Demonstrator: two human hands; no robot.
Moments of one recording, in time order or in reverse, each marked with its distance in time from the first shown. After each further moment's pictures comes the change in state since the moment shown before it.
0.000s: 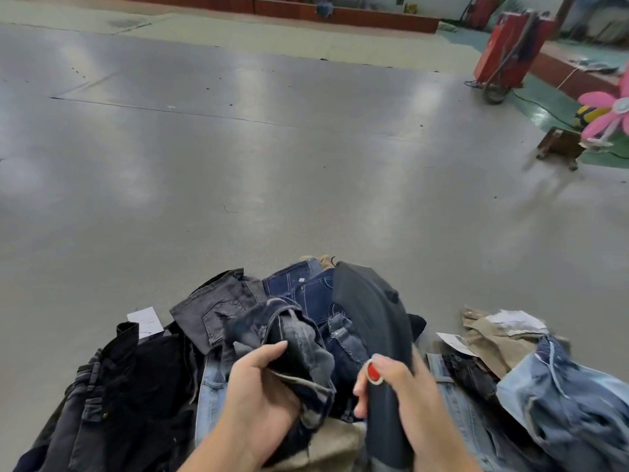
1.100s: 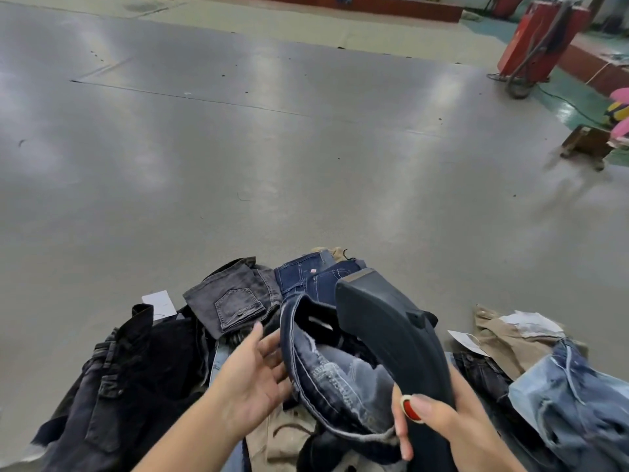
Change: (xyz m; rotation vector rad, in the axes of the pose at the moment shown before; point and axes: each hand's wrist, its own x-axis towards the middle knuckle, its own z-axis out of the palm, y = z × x) left_hand 0.024 0.024 -0.048 0.205 0.262 -0.141; right_hand -0.013 -0.010 -0.025 -0.114 -0.324 -0.038
